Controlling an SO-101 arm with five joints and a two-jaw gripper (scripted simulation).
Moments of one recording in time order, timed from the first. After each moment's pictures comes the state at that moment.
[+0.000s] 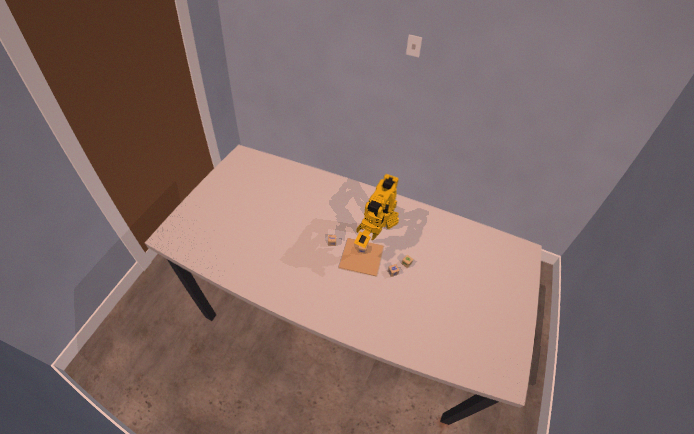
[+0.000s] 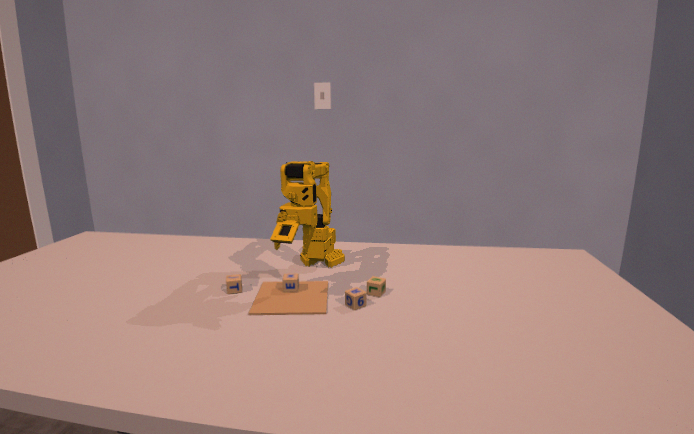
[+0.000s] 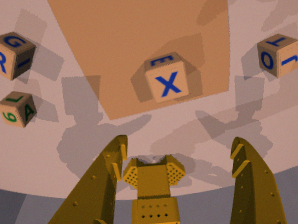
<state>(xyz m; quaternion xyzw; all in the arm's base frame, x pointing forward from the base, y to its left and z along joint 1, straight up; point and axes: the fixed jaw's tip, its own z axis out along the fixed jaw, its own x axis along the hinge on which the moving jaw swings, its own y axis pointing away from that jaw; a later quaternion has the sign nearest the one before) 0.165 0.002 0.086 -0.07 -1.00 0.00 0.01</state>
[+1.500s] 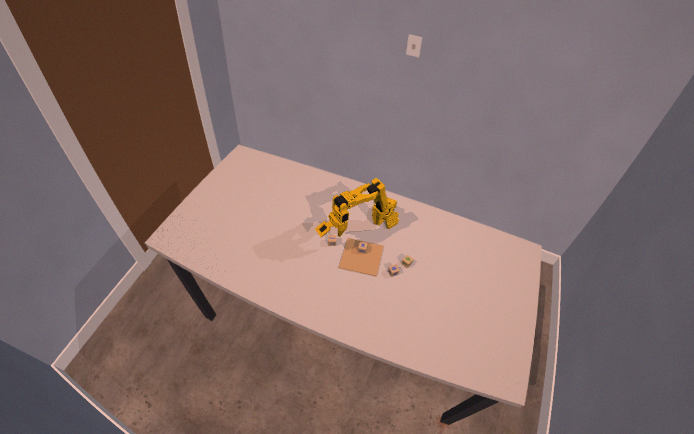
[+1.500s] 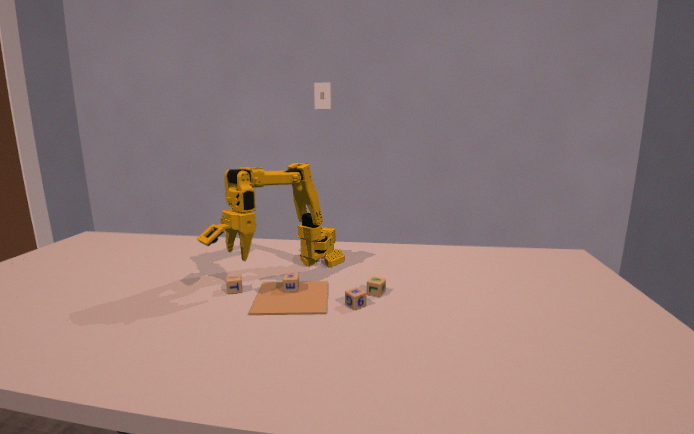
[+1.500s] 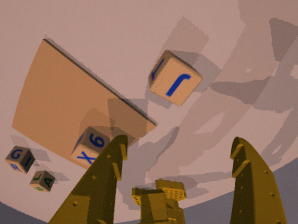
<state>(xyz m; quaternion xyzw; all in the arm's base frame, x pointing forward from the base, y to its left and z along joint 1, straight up) 0.193 -0.112 0.078 -0.32 -0.95 0.00 -0.01</state>
